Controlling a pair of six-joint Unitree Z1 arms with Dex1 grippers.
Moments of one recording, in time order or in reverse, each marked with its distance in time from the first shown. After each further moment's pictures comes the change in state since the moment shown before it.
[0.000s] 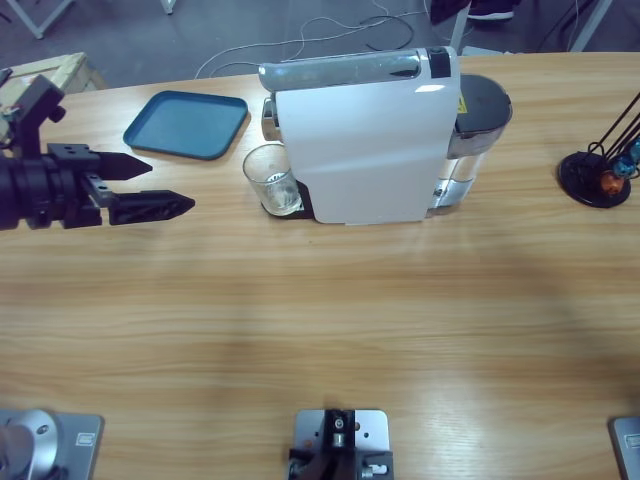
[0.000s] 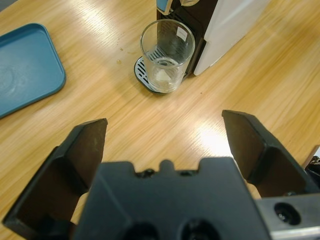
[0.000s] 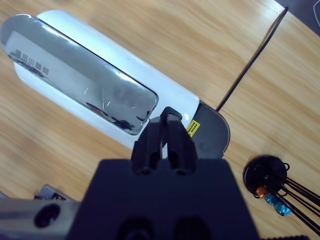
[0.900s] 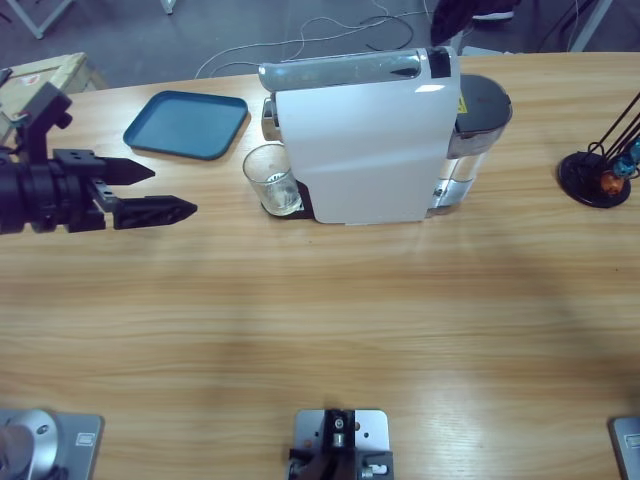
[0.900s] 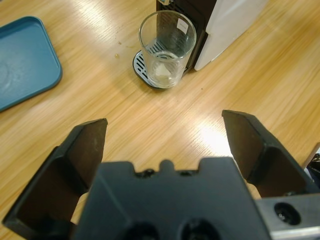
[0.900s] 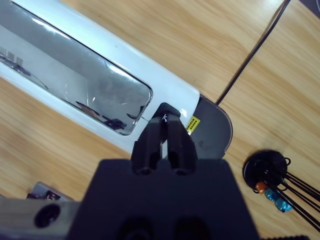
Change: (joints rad) arm 0 0.000 0.013 0.007 0.000 0.000 0.000; arm 1 0.000 0.030 0.006 0.025 -0.014 0.000
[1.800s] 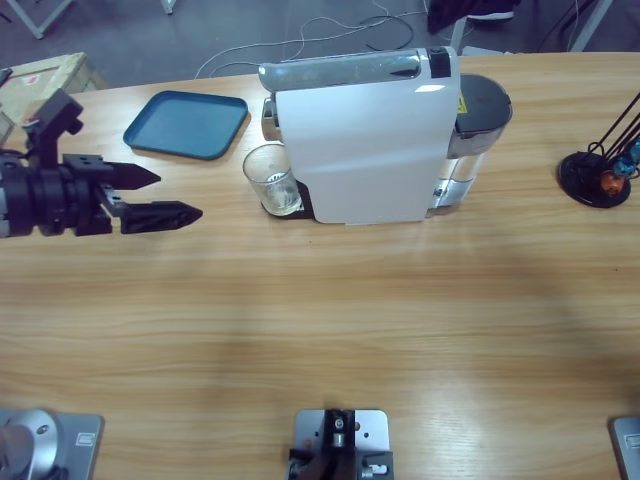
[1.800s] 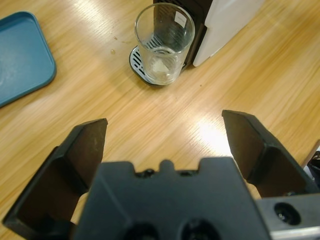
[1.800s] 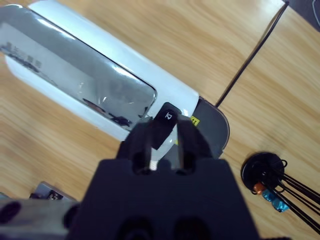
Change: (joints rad) arm 0 -0.012 0.017 0.002 -0.002 0.001 0.000; arm 1 0.008 -0.024 -0.019 0.002 0.000 -0.005
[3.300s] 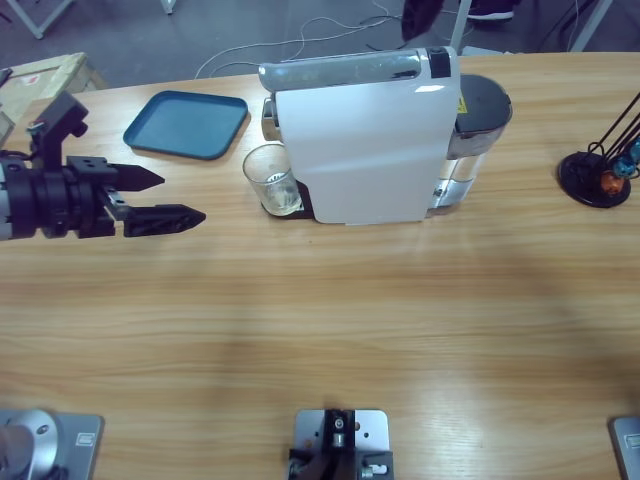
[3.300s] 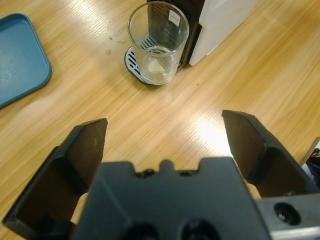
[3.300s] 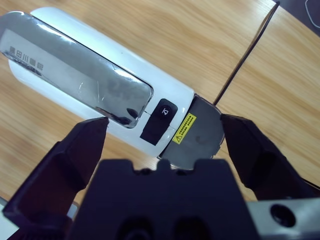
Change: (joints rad) arm 0 -0.013 0.002 0.000 -0.001 0.000 0.004; arm 1 0.005 -0.039 0.059 -0.042 -0.025 0.036
